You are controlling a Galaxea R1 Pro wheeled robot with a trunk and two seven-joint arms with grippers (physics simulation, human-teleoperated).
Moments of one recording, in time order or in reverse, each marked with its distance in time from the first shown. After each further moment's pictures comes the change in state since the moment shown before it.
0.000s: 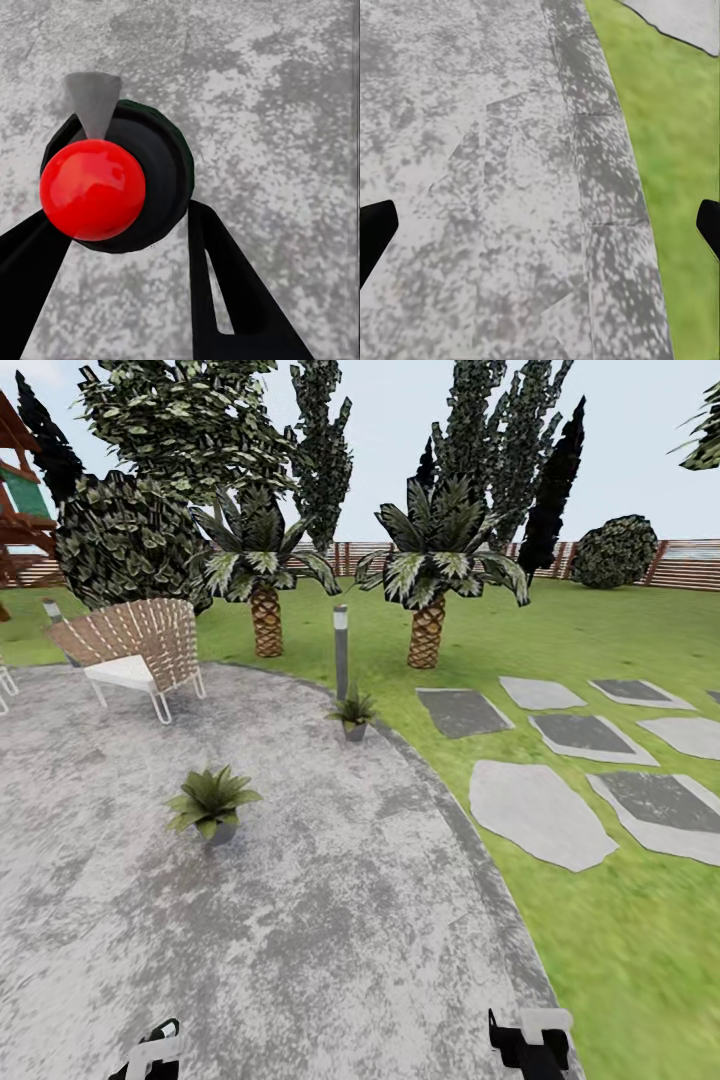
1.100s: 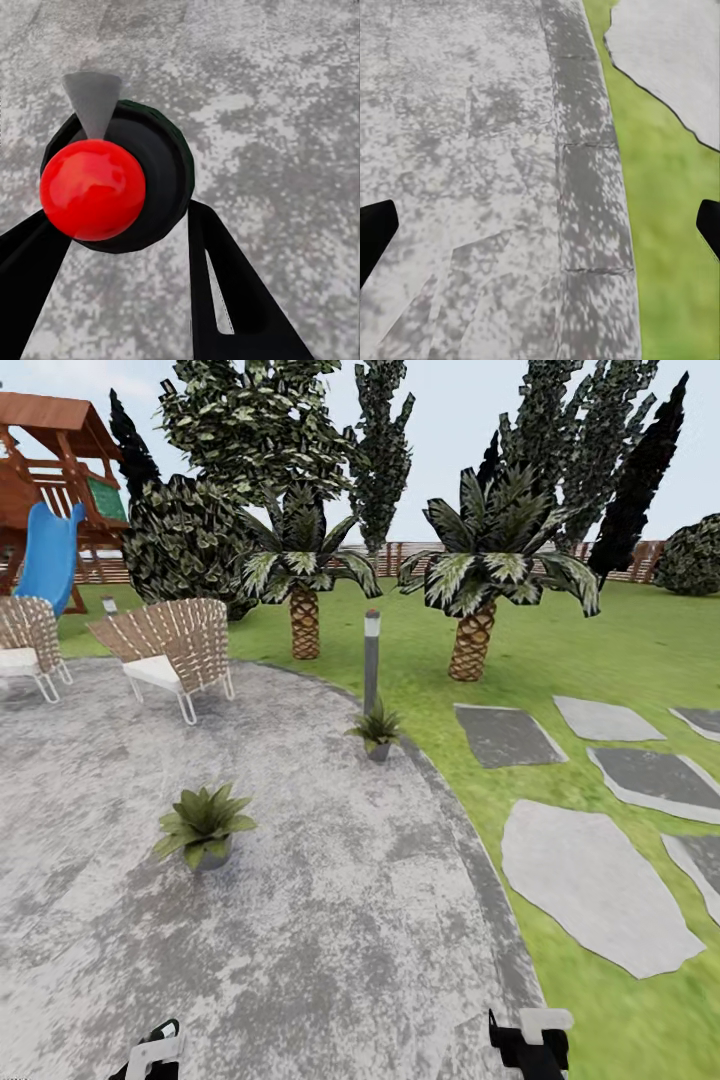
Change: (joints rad) left arm 0.001 0.000 0.000 0.000 0.001 0.000 0.000; right arm 0.000 0.000 0.000 0.000 0.000 0.000 0.000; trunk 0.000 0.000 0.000
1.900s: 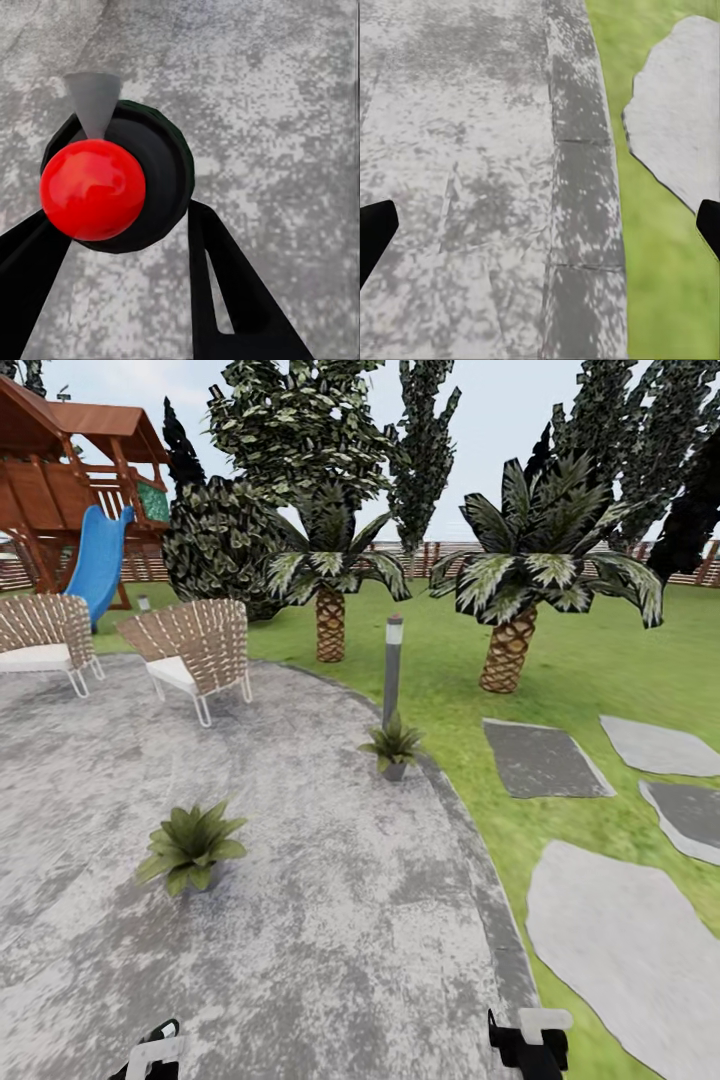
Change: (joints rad) left arm 0.000 0.000 0.000 0.000 -0.001 0.000 0.000; right arm 0.000 0.001 0.000 0.000 0.000 0.000 0.000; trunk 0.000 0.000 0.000
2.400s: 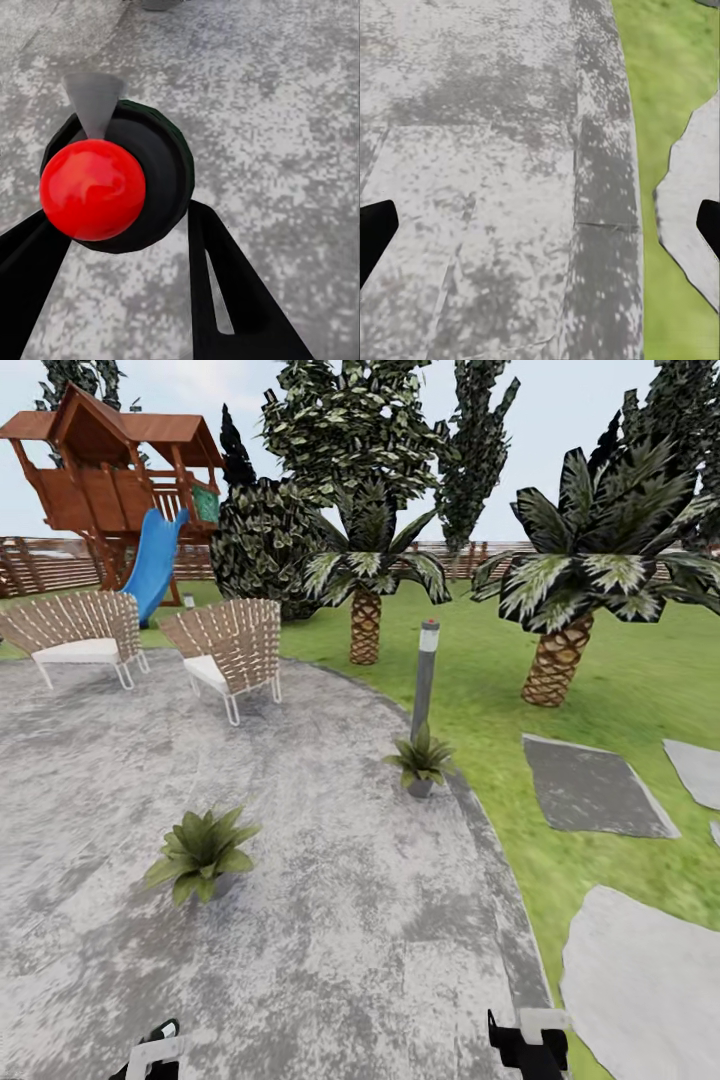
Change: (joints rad) left arm 0.000 0.000 0.000 0.000 0.000 -0.001 0.000; right arm 0.000 0.001 0.000 0.000 0.000 0.000 0.000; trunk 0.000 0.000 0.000
